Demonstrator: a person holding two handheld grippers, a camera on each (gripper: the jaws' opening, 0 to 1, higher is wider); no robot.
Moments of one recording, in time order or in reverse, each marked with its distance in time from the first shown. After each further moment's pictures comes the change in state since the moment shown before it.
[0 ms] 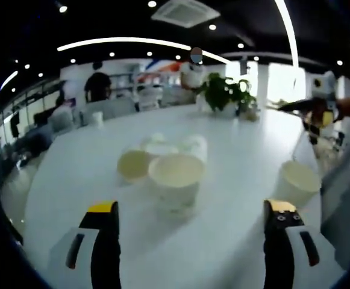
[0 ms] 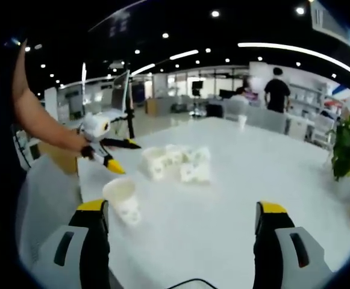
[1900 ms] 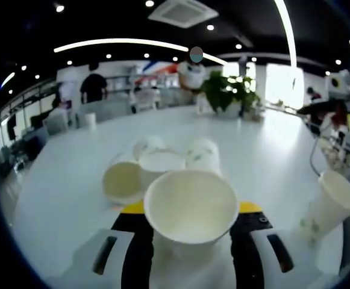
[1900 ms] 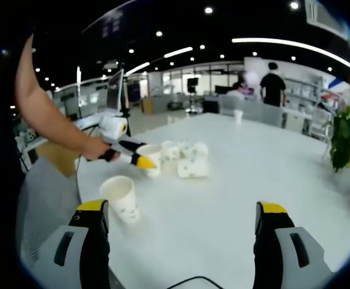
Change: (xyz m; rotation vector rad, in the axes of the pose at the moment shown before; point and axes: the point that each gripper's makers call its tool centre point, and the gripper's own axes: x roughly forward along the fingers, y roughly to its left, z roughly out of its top) left arm 0.057 0.015 0.014 0.016 -0.012 -0.018; right arm 0.001 0.002 -0.002 0.040 0.018 -0.017
